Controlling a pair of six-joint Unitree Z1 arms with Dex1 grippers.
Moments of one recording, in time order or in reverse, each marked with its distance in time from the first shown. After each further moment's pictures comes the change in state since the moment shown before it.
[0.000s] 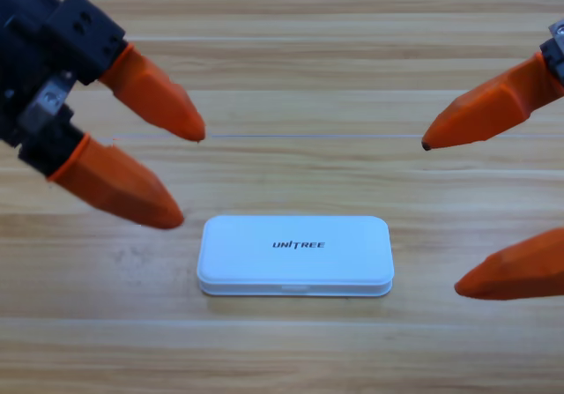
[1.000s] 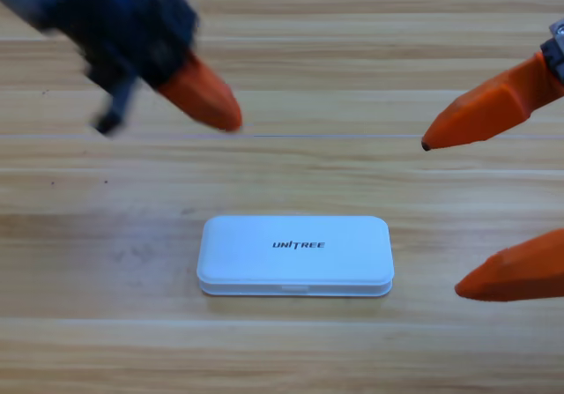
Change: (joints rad) arm 0 0.097 0.164 -0.054 -0.088 0.058 0.094; arm 1 0.000 0.000 0.000 0.000 0.000 -0.005
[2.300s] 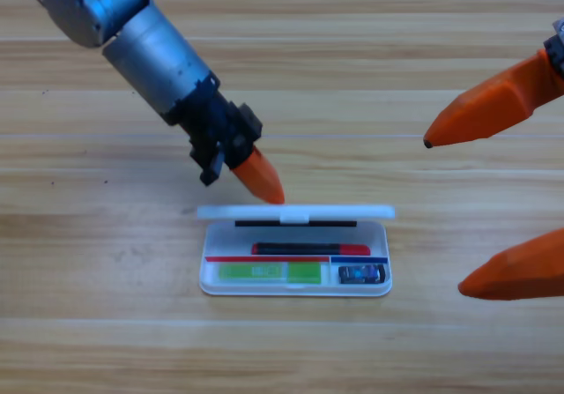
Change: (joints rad) arm 0 0.178 0.563 -0.104 -0.049 -0.264 0.162; arm 1 0.000 -0.005 0.000 0.000 0.000 -0.007
